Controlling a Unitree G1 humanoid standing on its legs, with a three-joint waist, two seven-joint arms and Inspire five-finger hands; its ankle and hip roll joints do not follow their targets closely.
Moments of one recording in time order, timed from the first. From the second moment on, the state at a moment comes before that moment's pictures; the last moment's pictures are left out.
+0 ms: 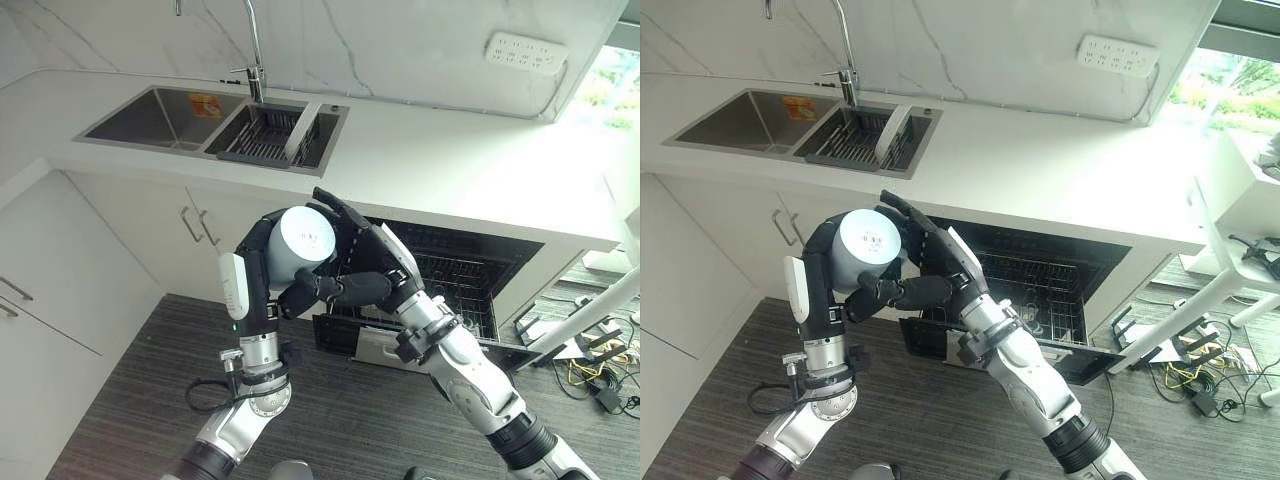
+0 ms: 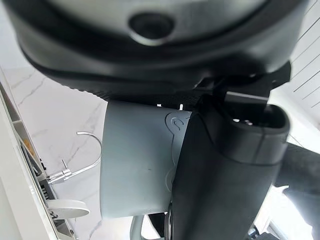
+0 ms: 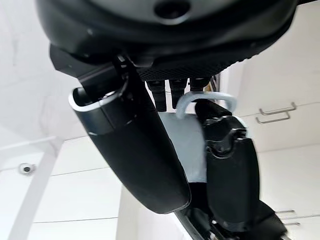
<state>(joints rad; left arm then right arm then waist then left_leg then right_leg) -0.11 0.36 -0.40 0.11 0.45 -0.40 0.98 -0.29 -0.35 0.51 -0.14 0.61 -0.10 0.04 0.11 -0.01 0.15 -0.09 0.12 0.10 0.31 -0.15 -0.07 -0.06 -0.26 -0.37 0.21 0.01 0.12</state>
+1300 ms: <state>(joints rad) -0.10 0.29 -0.45 0.21 0.28 -0.46 1.05 -0.34 -0.29 0.58 -0.03 0.76 -0.04 -0.03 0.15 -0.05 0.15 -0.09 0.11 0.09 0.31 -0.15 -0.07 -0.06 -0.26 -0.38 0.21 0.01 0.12</state>
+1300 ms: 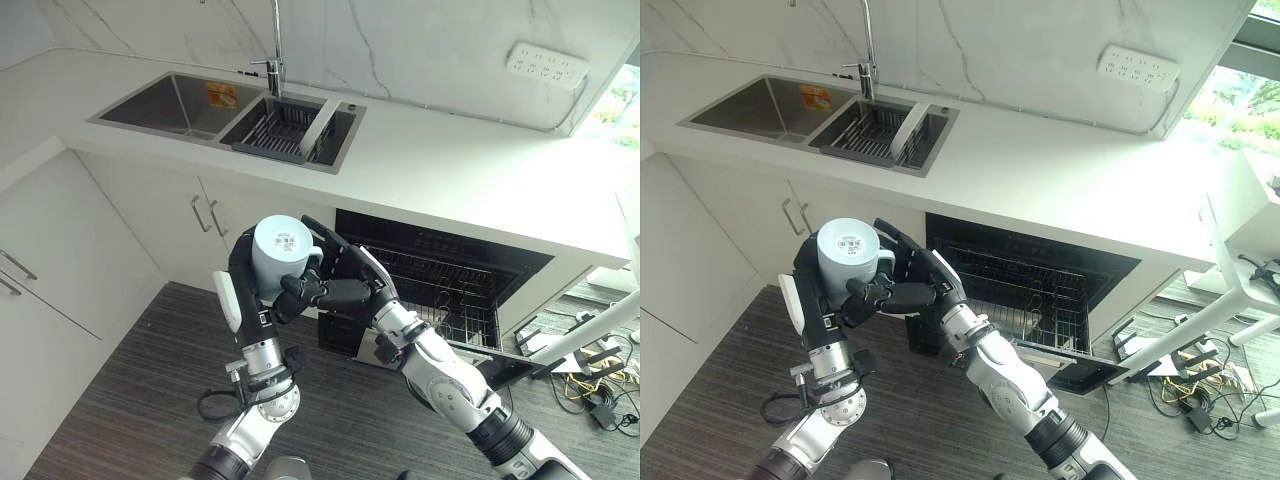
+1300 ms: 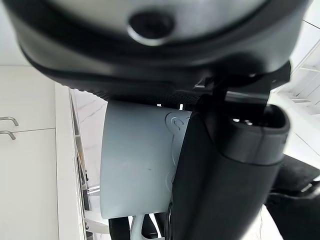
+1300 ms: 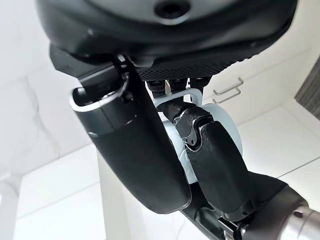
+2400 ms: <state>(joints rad) -0.11 0.34 -0.50 0.27 0.30 -0.40 0.93 -0.46 -0.32 0.60 0.06 0.56 -0.09 -0.02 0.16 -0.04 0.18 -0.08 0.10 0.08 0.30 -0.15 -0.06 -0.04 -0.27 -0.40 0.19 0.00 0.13</state>
